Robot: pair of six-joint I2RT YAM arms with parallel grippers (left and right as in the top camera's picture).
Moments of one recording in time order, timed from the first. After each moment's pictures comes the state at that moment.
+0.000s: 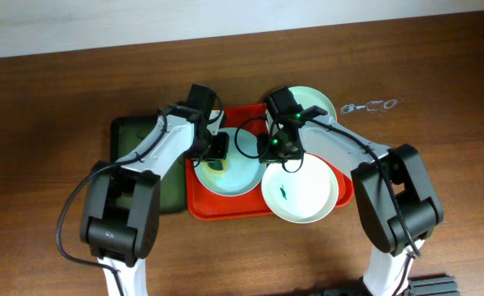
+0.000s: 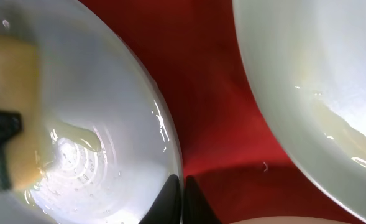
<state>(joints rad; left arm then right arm) -0.40 2.11 1.49 -0.78 0.29 -0.16 0.36 1.95 1.26 -0.62 -0.25 0.39</state>
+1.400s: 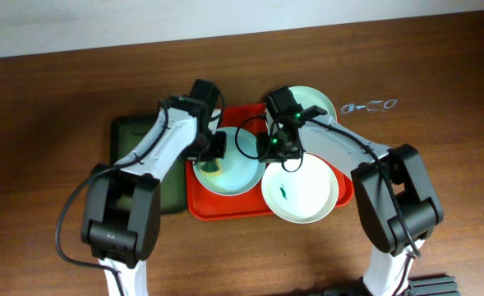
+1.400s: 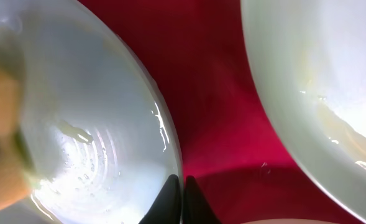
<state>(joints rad) -0.41 2.10 1.56 -0.95 0.13 -0.23 0.36 1.95 1.27 -0.62 -0.26 0.39</state>
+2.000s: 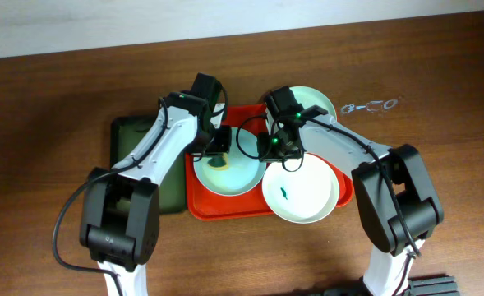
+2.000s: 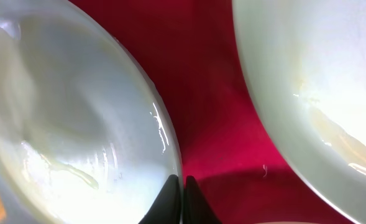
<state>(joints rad) -0.43 2.08 1.61 -0.96 0.17 -0.25 0.36 1.95 1.27 -0.62 -0.25 0.39</state>
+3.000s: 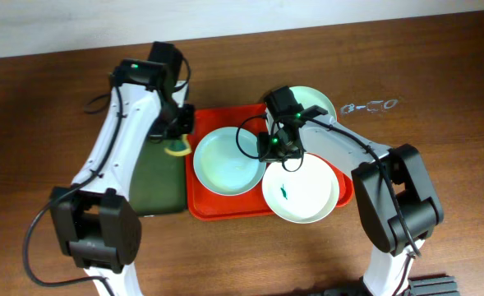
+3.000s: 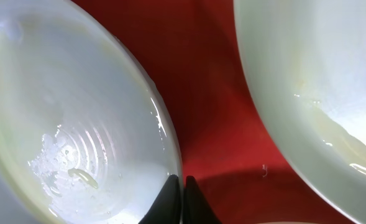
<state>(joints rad) -0.27 2.03 1.90 -1.35 0.04 -0.16 0.36 1.95 1.27 -0.62 -0.25 0.39</state>
